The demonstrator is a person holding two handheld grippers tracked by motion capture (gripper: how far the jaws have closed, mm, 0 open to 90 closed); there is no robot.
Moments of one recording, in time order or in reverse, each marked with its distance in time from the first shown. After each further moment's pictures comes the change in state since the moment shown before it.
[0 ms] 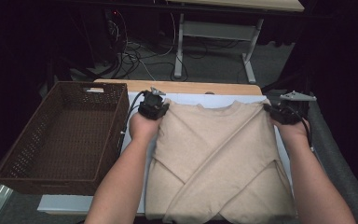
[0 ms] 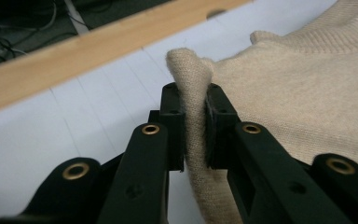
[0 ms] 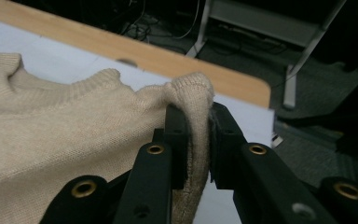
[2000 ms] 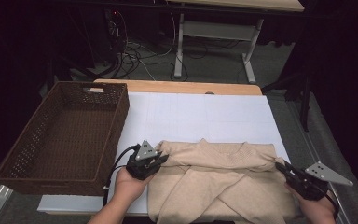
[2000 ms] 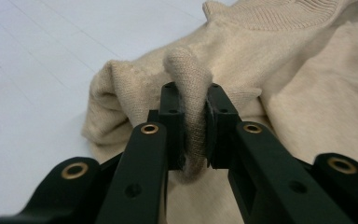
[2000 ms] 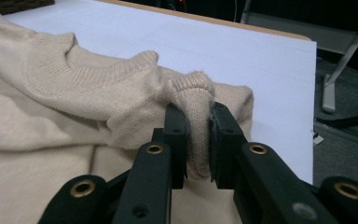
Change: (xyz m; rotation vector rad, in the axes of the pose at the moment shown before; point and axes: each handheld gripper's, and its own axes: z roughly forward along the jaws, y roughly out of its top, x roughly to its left) left arm -0.079 -0.152 -0.090 -0.055 -0.254 0.106; right arm 0.057 -0.161 -0.143 -0.127 0.154 0.027
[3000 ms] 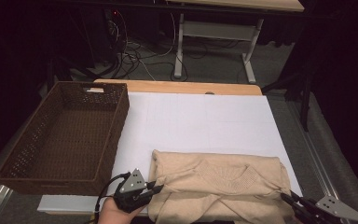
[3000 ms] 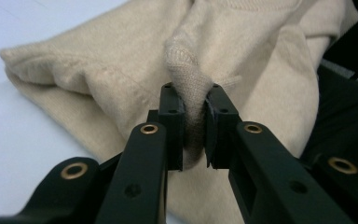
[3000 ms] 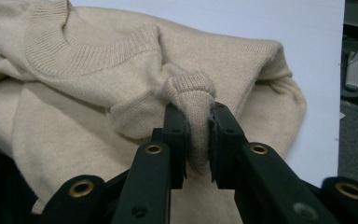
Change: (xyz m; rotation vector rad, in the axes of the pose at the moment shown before) left arm -0.040 -0.047 -0.041 0.046 -0.124 0.037; right arm 0.030 -0.039 -0.055 0.065 0.055 0.018
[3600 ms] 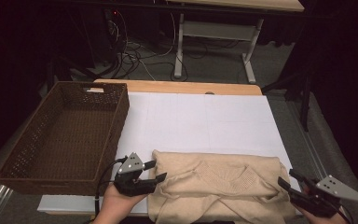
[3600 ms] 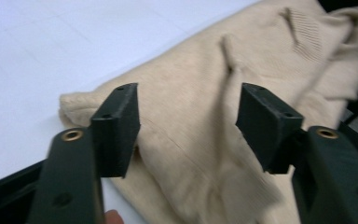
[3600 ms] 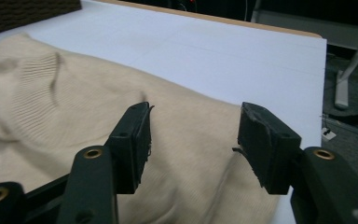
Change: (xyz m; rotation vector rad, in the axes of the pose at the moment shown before) left arm 0.026 0.039 0.001 -0.072 0.047 -0.138; right arm -0.016 0.048 0.022 -0.046 -0.023 0.001
